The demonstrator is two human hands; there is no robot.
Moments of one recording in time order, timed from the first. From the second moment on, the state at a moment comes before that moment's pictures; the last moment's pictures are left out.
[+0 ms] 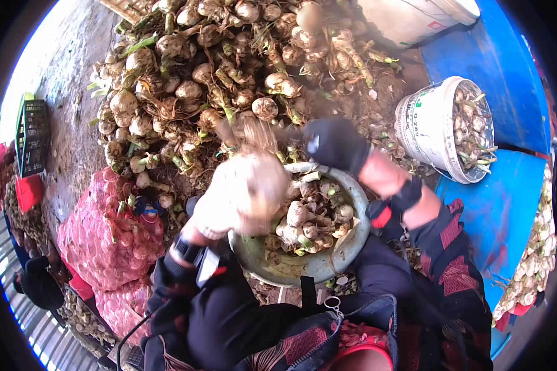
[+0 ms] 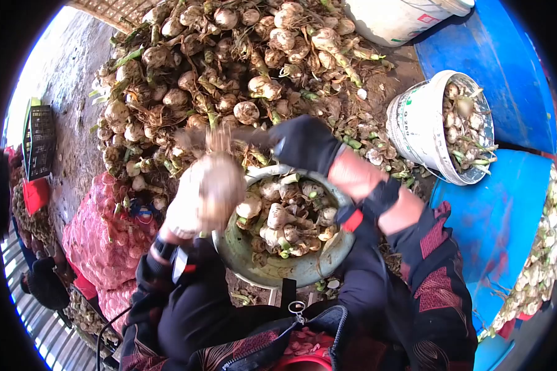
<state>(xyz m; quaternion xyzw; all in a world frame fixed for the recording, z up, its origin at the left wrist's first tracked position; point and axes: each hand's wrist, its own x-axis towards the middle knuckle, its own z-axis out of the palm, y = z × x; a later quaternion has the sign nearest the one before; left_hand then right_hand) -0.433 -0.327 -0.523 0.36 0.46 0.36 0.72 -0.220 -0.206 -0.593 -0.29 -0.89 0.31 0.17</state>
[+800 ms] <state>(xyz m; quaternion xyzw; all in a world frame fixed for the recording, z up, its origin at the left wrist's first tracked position) -0.429 -0.307 -0.548 0.18 0.33 0.59 0.72 -0.225 -0.222 -0.560 -0.39 -0.52 0.72 0.25</state>
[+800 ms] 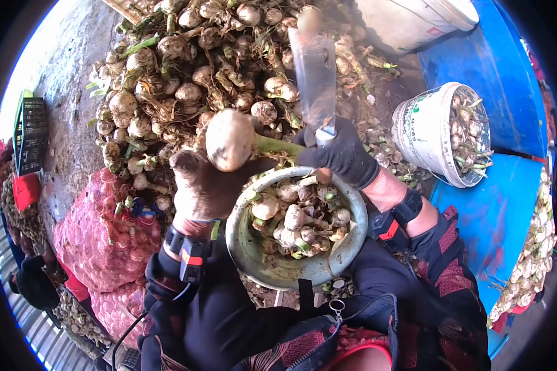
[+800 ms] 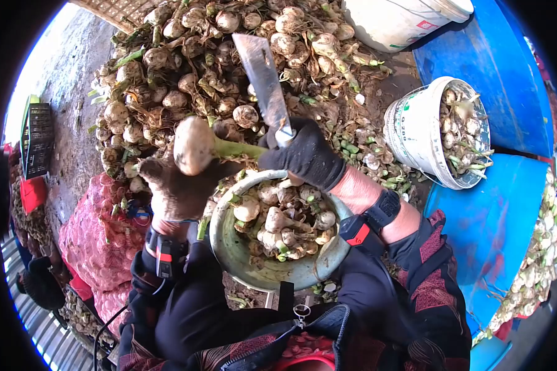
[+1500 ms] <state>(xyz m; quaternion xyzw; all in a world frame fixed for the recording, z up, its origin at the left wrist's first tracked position) -0.453 -0.315 -0.532 0.57 0.42 0.28 0.65 -0.202 -0.235 -0.594 -0.48 -0.60 0.64 0.09</state>
